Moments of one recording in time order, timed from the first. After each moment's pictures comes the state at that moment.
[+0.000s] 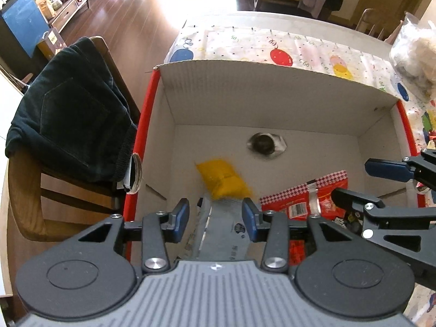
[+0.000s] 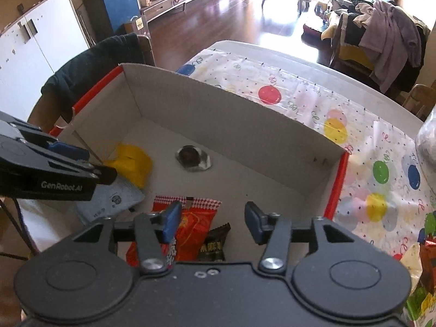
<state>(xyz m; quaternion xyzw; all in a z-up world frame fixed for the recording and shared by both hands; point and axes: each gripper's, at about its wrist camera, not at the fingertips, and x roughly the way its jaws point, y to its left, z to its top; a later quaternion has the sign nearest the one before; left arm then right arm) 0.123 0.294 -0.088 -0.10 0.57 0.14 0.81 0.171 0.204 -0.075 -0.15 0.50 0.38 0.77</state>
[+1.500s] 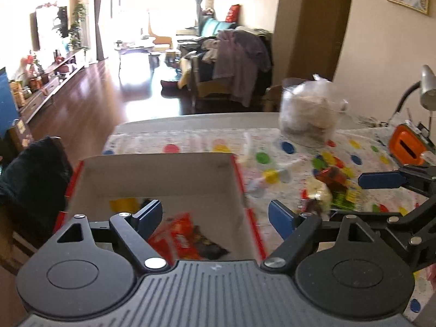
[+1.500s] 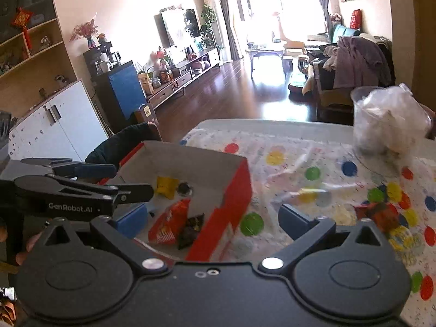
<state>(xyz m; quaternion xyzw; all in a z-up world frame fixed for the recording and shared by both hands) 0.048 0.137 0.004 -0.06 0.36 0.05 0.93 0.116 0.000 0.013 0.01 0.38 0.40 0.84</state>
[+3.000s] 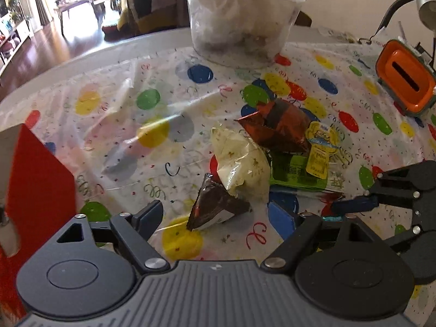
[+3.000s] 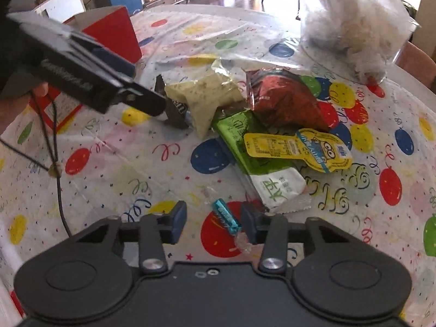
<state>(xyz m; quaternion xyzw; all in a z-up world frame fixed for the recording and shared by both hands) 0.223 -0.026 -0.128 -0.02 0.50 -0.03 0.86 0.210 -0.141 -0.159 -0.15 0.49 0.42 0.75</state>
